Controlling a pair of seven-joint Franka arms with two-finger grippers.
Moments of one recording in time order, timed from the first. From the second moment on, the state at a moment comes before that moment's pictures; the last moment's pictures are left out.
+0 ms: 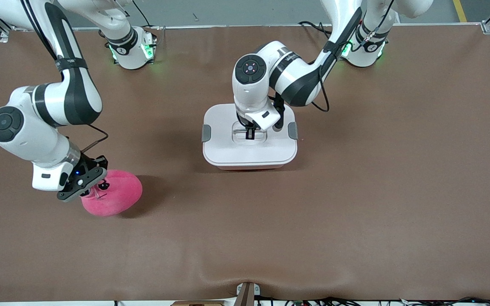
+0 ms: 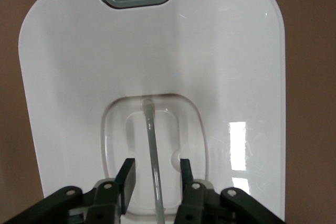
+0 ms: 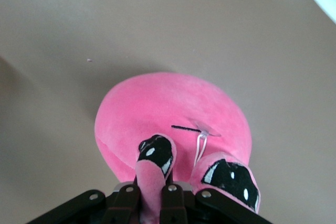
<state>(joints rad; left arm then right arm) -0.83 0.52 -0.01 -1.52 -0.04 2.01 -2.32 0.16 0.30 -0.04 -1.76 -0.02 2.15 -0.62</state>
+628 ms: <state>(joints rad) -0.83 0.52 -0.02 -1.53 -0.04 2.02 -2.32 0.21 0.24 -0.04 -1.72 -0.06 2.15 -0.96</state>
